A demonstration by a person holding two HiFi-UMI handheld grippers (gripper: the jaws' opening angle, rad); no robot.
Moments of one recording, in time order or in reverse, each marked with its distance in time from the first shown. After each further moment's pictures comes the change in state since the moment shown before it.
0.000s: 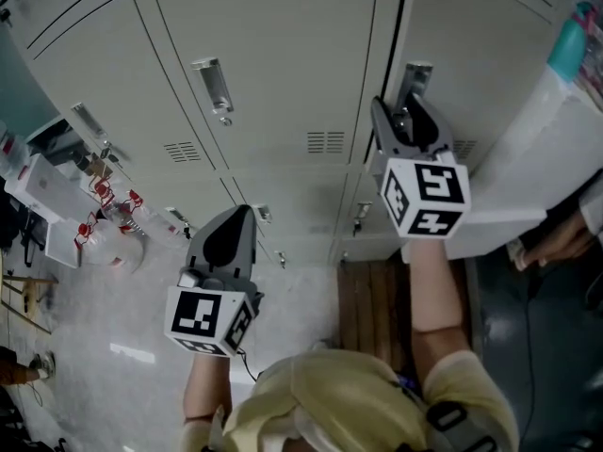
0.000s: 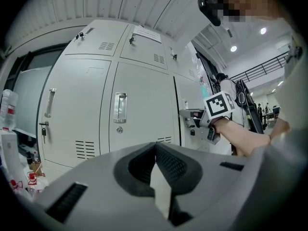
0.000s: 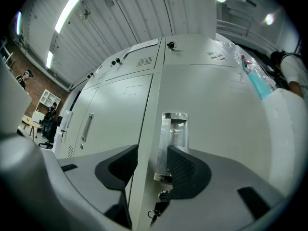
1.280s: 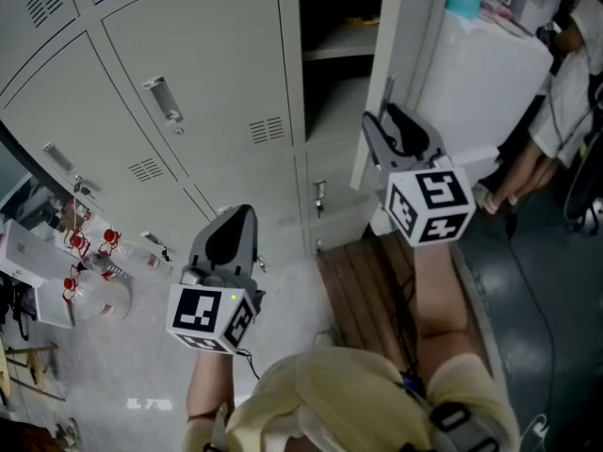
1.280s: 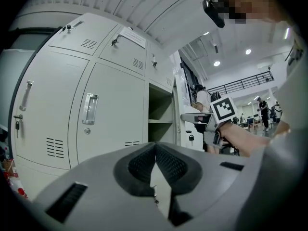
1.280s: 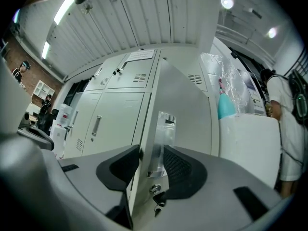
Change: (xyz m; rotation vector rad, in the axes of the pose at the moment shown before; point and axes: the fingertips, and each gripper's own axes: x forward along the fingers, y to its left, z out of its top) left arm -0.027 -0.075 0.010 -0.004 -0.052 -0.281; right arm -0.142 -0.033 0.014 -0.041 0.063 -0.109
